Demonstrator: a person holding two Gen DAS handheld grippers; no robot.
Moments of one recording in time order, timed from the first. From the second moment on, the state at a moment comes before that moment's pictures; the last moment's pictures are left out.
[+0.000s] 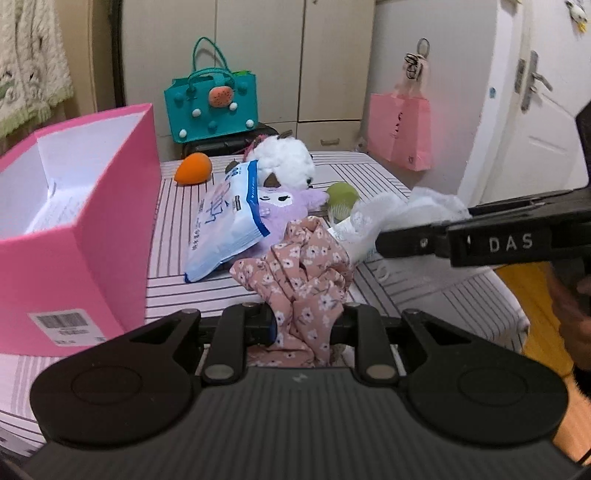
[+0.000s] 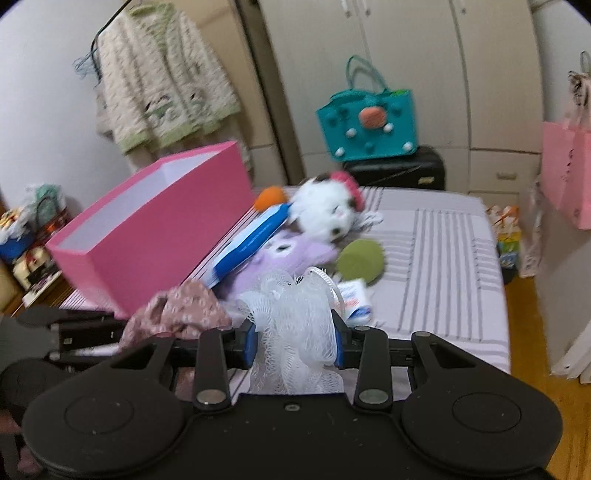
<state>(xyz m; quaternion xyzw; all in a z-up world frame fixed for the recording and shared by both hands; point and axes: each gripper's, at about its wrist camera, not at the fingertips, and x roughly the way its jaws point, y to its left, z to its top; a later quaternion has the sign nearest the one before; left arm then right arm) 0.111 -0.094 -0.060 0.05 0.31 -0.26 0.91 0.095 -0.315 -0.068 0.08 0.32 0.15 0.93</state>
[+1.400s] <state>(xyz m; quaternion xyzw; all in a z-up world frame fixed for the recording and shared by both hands) 0.170 0.050 0.078 0.07 0.33 -0.27 0.90 0.176 -0.191 0.052 0.06 0.31 0.34 0.88</state>
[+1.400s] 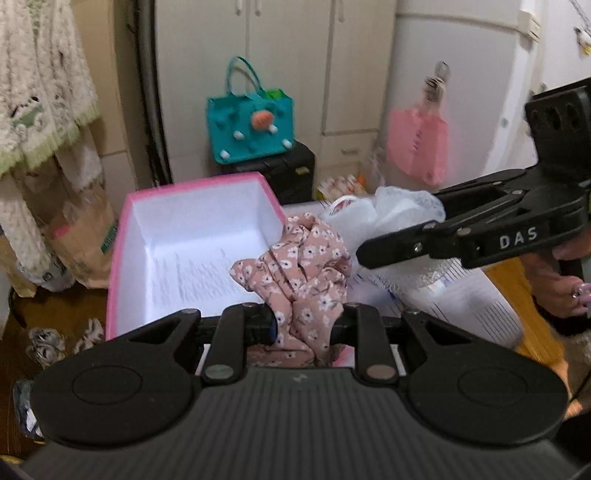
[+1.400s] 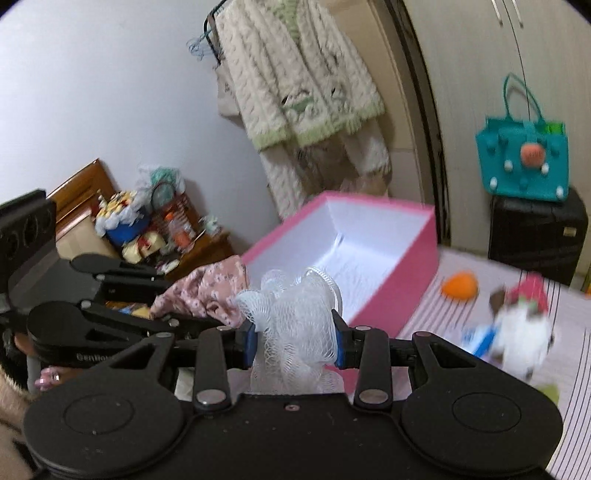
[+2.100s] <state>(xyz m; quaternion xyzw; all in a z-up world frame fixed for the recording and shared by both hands) 0.376 0.039 0.022 0.04 0.42 -0.17 0.89 0.350 -0.124 0.027 -0.14 0.35 0.33 0.87</state>
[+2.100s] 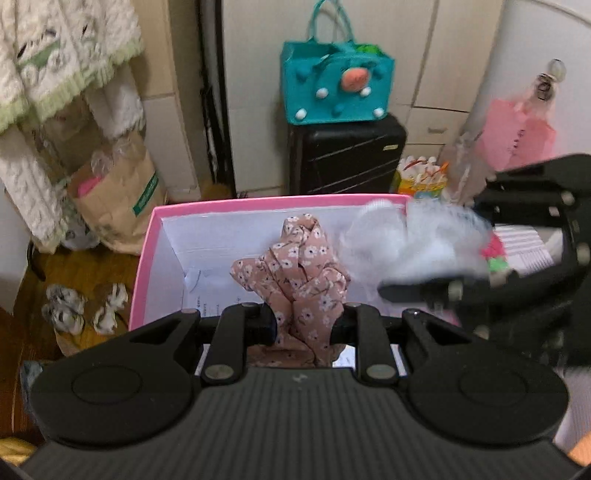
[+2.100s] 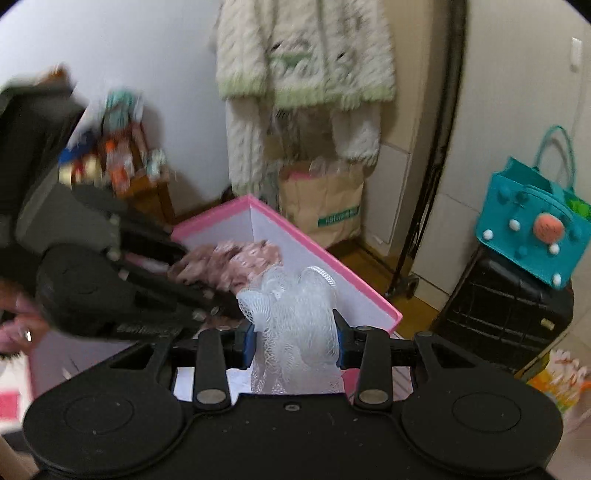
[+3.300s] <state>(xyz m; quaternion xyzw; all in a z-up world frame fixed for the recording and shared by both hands) 0.379 0.041 0.024 0.07 0.40 -0.15 0.90 0.315 -0.125 0.032 -0.21 0.31 0.34 0.86</state>
